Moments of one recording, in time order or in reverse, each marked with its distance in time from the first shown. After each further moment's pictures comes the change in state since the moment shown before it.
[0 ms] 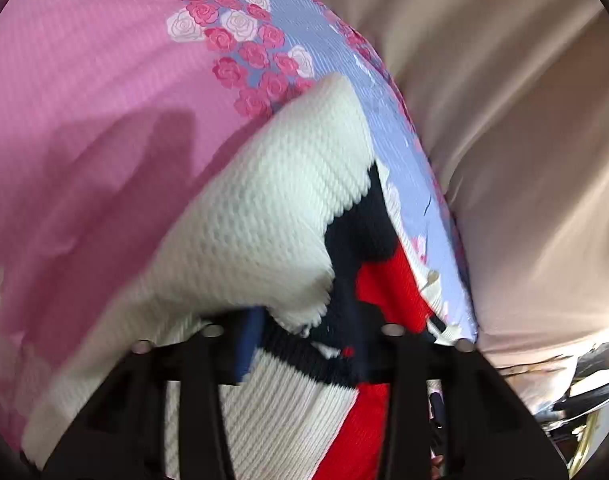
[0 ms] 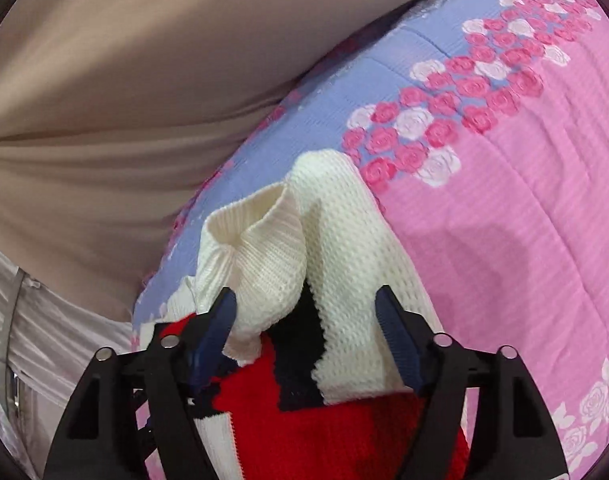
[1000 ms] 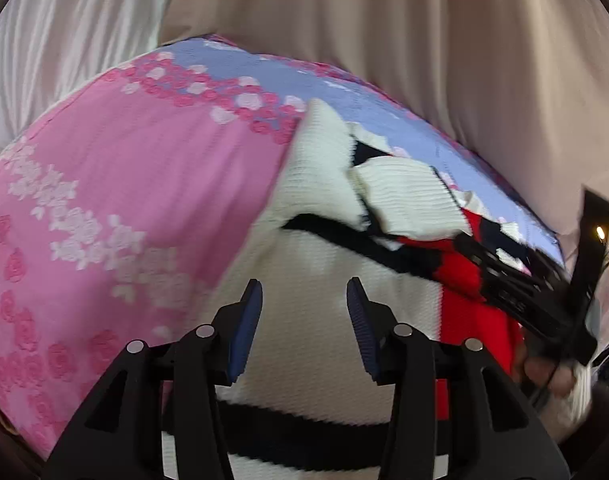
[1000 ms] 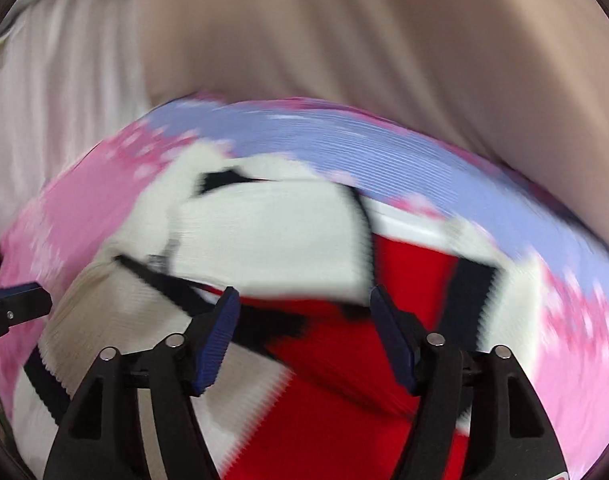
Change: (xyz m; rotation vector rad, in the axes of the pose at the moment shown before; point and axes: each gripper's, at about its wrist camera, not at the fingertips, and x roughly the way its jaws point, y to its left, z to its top) left arm -0.105 -0.007 -0.095 0.460 -0.177 0.292; right arm 0.075 0.196 -0.143 -1.102 0.136 -0.110
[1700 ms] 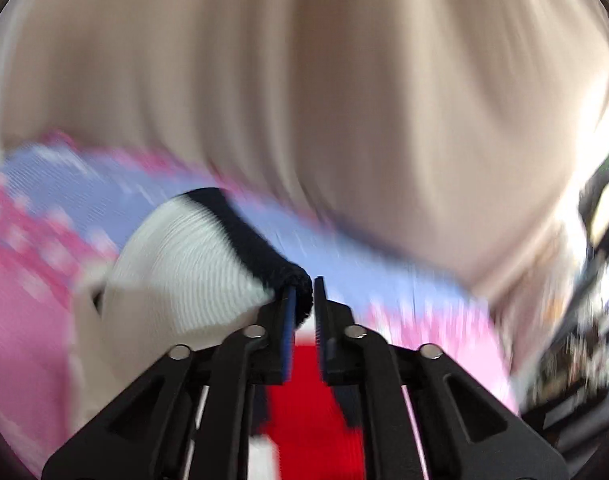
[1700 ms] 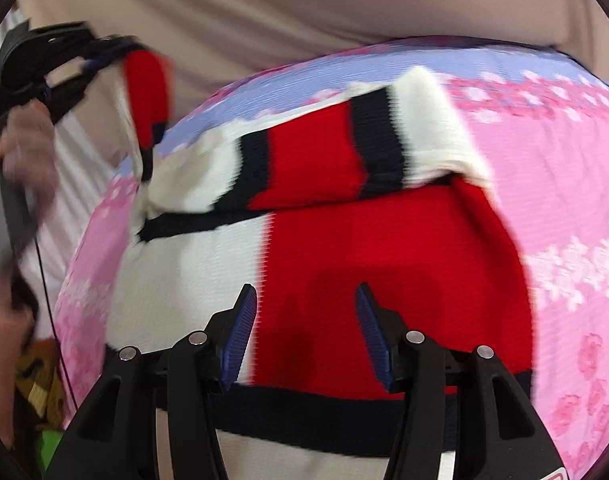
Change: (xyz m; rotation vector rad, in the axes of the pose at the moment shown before) left arm 0.039 -0.167 0.112 0.211 -0.070 -0.396; right arm -0.116 -0.052 -0.146 0.679 0.040 -0.047
